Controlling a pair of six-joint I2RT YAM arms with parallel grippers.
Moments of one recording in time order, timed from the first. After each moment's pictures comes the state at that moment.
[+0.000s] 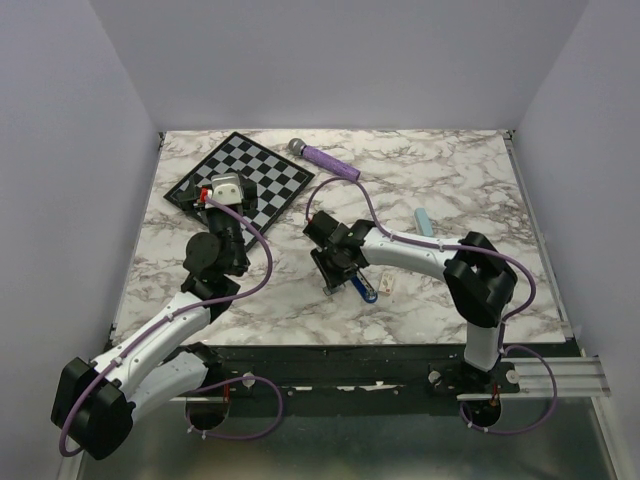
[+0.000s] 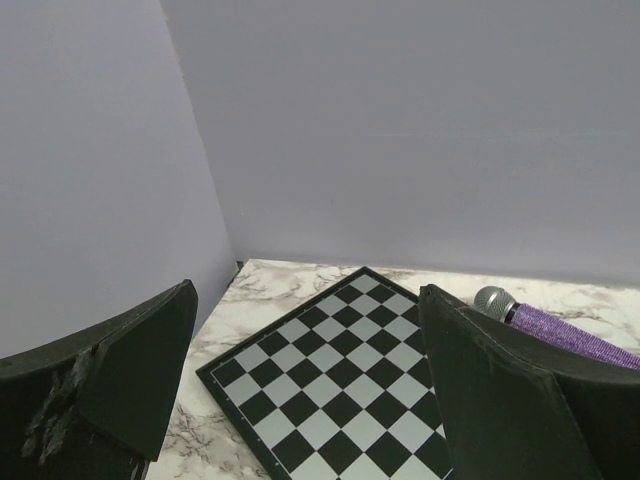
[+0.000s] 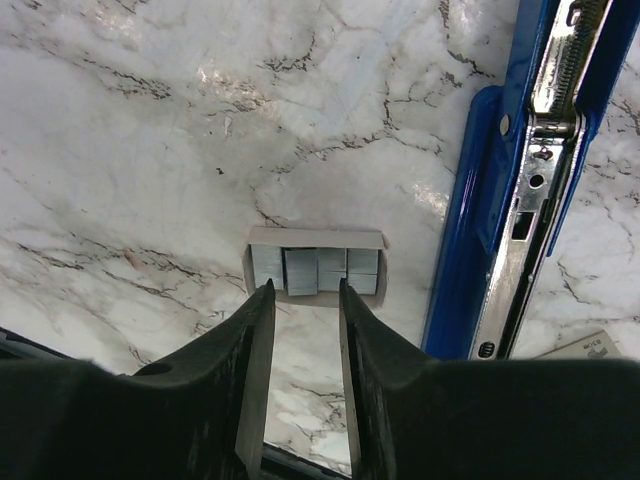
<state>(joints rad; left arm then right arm) -0.57 0.93 0.59 0.78 -0.75 0.38 0.94 1.89 1.35 -0.68 0.05 0.38</state>
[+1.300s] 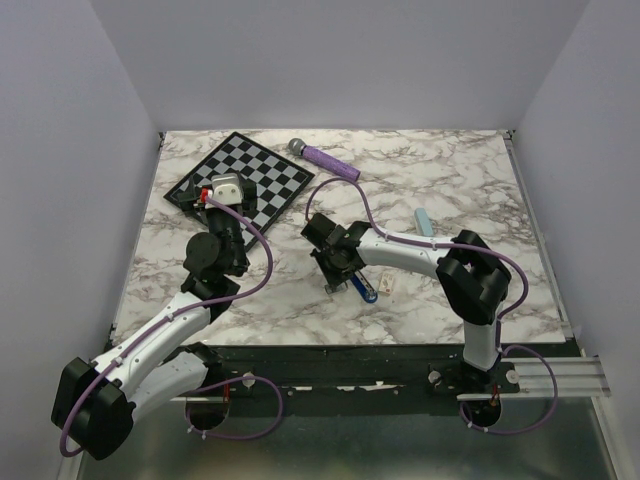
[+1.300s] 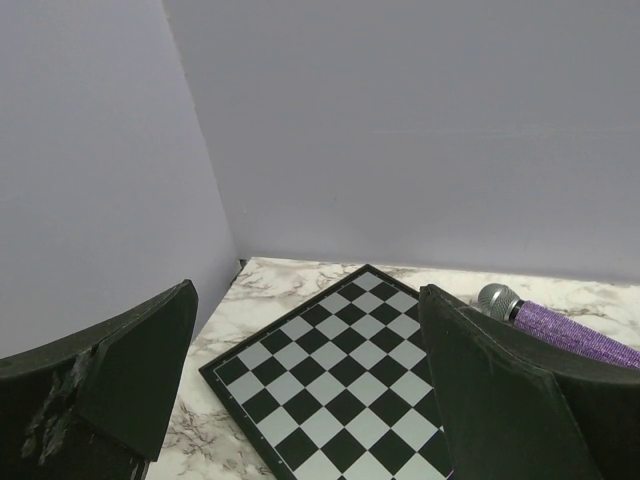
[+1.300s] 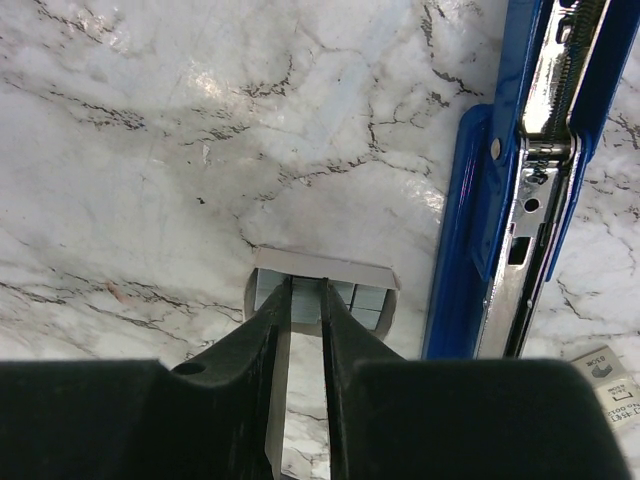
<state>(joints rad) -0.56 0.93 0.58 0.78 -0.75 0.38 0.94 1.93 1.36 -0.66 0.09 0.39</state>
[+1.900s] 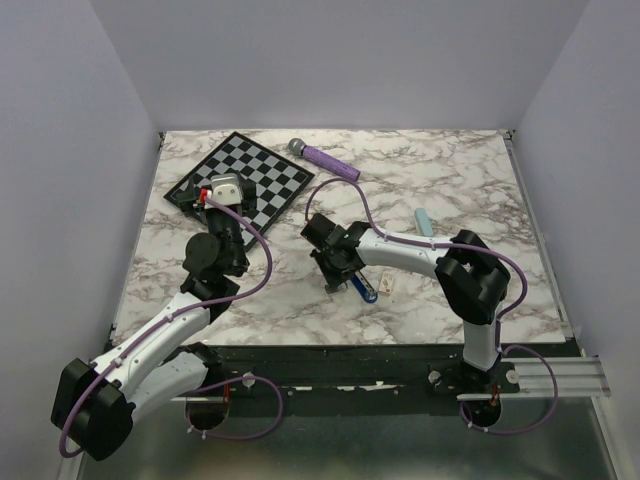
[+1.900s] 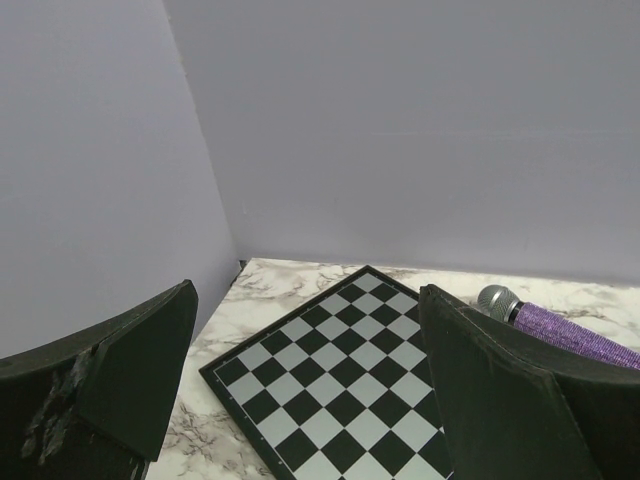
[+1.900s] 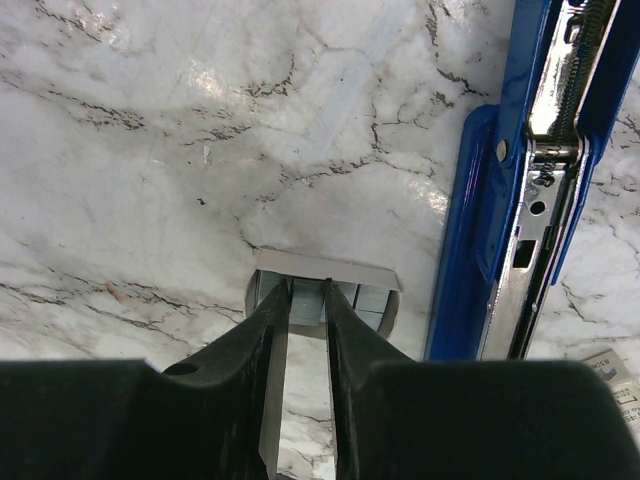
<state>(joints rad) -0.56 0.92 0.58 0.78 -0.75 0.38 0.94 1.94 1.36 -0.65 0.07 0.40</state>
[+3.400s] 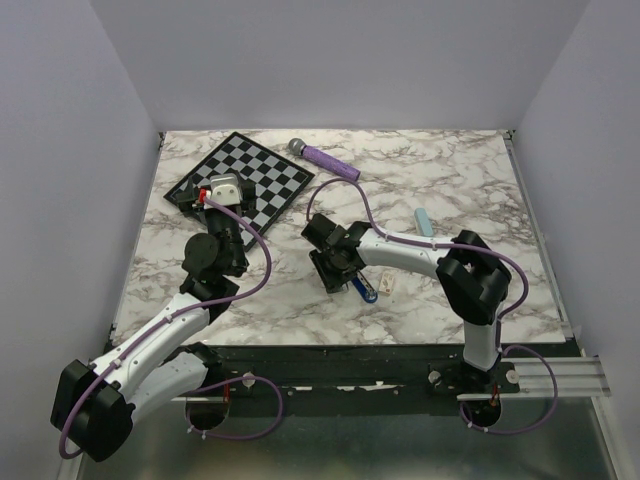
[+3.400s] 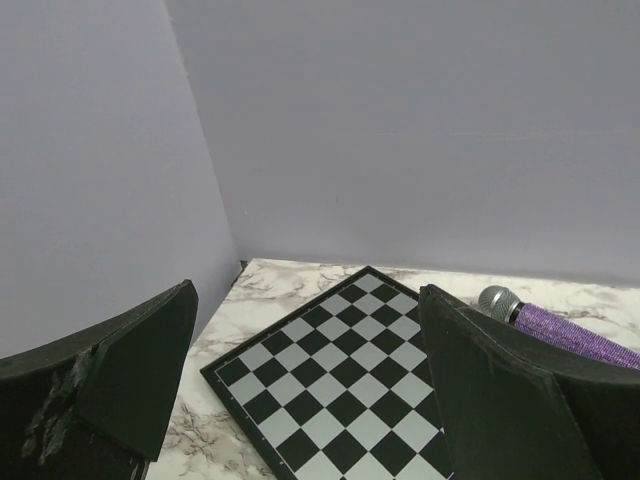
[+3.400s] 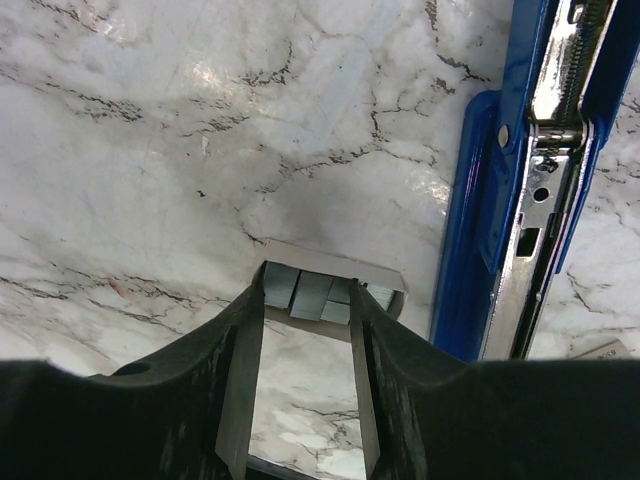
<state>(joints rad) -0.56 0.92 0.58 0.78 -0.75 0.38 0.94 1.93 1.35 -0.67 0.08 0.41</state>
